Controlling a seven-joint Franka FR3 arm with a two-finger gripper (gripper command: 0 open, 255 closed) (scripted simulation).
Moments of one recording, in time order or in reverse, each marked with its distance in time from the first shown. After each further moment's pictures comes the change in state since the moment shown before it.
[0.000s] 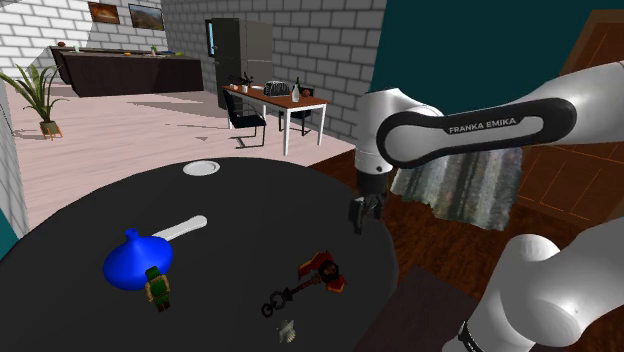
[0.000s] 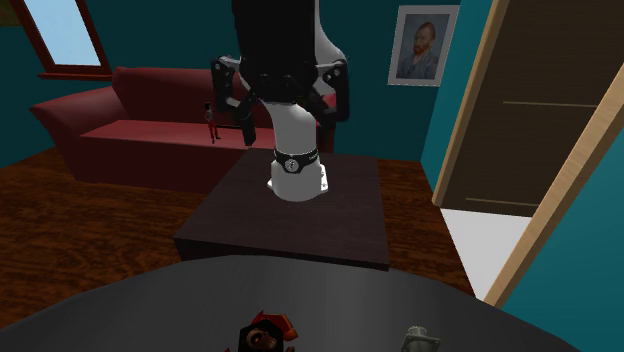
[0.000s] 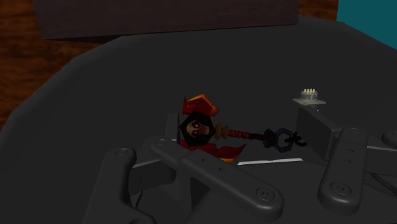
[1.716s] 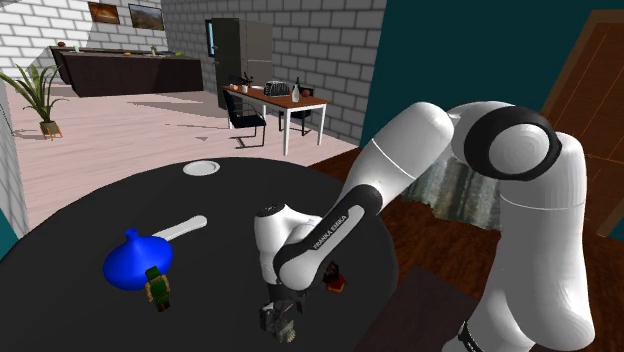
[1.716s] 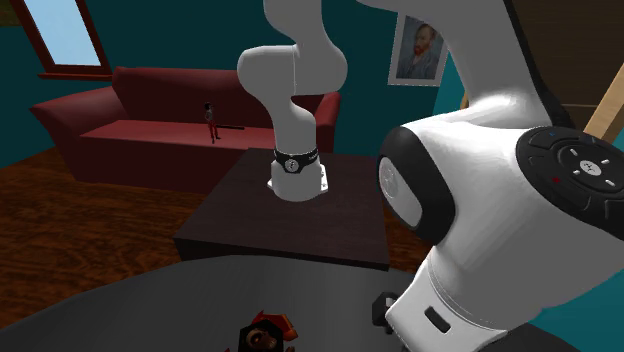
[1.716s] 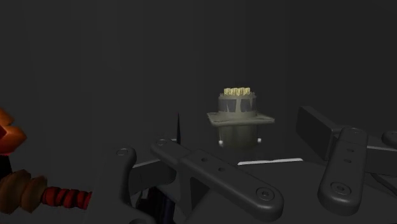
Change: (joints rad) arm 0.180 0.914 0.192 0.272 0.002 0.541 0.336
